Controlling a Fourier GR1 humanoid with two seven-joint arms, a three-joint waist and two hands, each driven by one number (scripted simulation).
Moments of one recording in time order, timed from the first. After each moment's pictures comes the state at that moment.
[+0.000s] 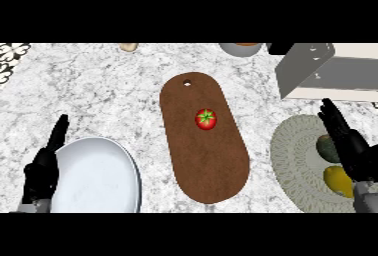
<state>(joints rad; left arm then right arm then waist) 0.02 0.45 -0.18 -1.41 0.15 0.34 -0.12 -0.08 -0.50 0.12 -1.35 -0.25 -0.08 -0.14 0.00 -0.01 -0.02</state>
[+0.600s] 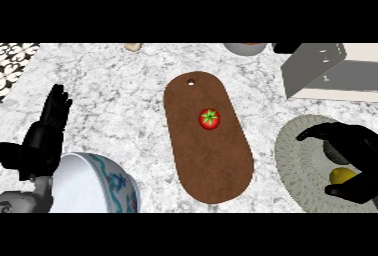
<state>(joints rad) -0.10 0.43 -0.14 -1.57 0.24 0.36 -0.02 -0.15 -0.64 0.17 -1.41 -0.58 0.67 -0.38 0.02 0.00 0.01</state>
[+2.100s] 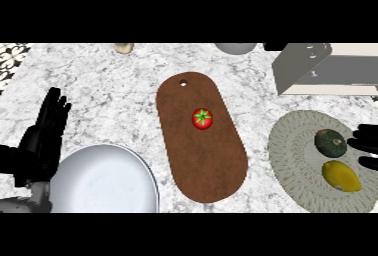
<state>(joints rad) -0.06 0.40 -0.13 -1.66 0.25 0.38 0.08 0.02 -1.02 -0.13 -1.99 0.23 0.61 -0.60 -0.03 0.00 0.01</state>
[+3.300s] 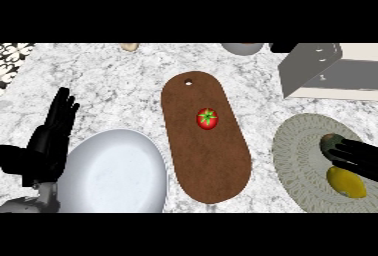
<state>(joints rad) -0.06 0.33 -0.11 -1.68 0.16 0.32 0.11 0.01 -0.84 0.04 -1.35 0.87 0.08 -1.04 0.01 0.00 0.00</state>
